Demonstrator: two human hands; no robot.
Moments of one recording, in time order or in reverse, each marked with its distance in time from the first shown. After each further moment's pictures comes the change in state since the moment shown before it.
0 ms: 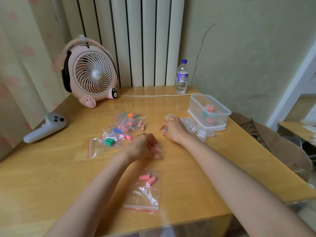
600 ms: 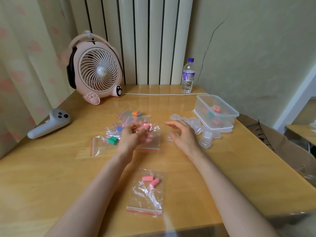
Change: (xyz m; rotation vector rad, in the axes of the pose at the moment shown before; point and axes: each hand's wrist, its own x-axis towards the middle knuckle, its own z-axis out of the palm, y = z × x) left_hand -0.004 -0.008 -0.005 -1.110 0.429 -0.132; right_hand -0.048 -0.006 0.006 0.562 0.300 -0.070
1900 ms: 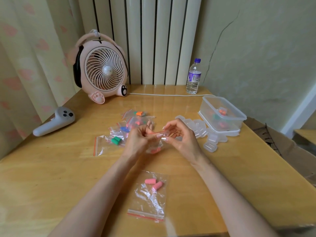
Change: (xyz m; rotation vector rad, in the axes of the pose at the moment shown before) left_hand -0.006 0.001 0.007 0.185 -0.059 0.152; right_hand -0.011 -0.028 -0.002 0.391 -0.106 -0.161
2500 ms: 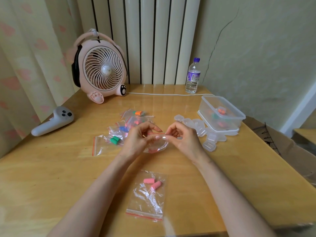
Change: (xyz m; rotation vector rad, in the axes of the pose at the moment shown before) left_hand 0.005 -0.004 -0.009 0.243 -0.136 0.172; right_hand 0.000 0.005 -0.008 -0.121 0.014 0.028
